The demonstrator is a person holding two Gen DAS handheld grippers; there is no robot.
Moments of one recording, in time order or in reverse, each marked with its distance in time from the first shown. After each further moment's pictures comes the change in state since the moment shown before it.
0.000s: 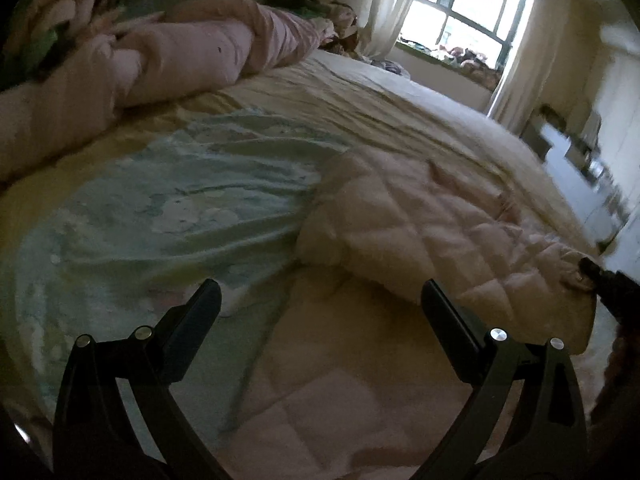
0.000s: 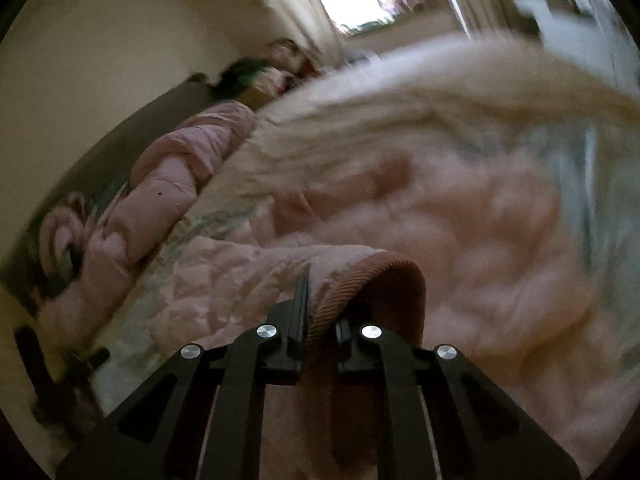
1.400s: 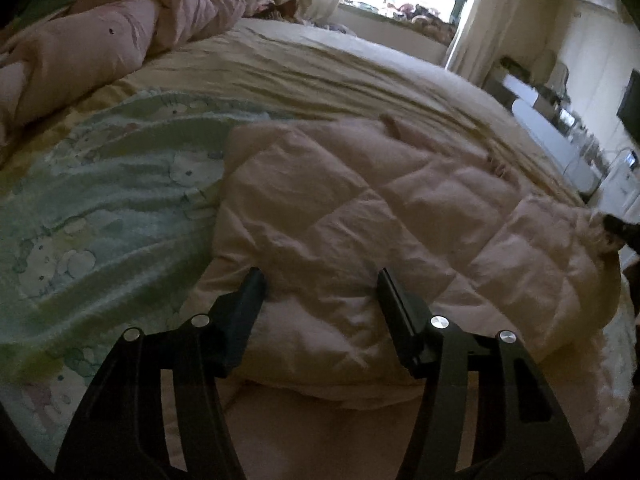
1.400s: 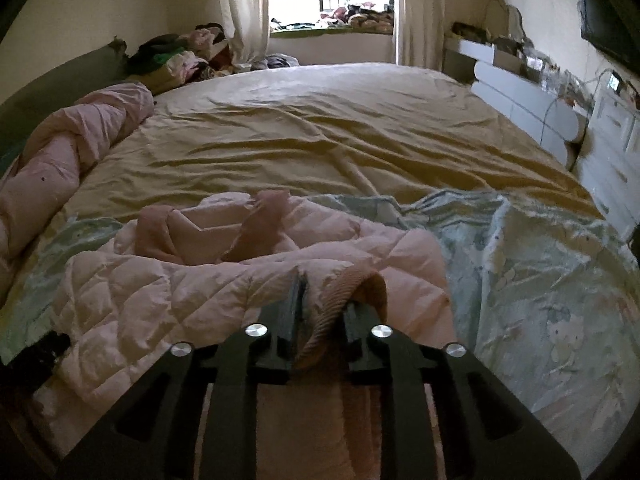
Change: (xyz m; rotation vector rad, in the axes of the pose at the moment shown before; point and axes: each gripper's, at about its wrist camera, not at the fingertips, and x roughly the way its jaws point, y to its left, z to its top) left arm 0.143 -0.062 0.012 0.177 0.124 -0.121; right arm 0.044 -0.050 0.045 -0.064 0.053 -0.457
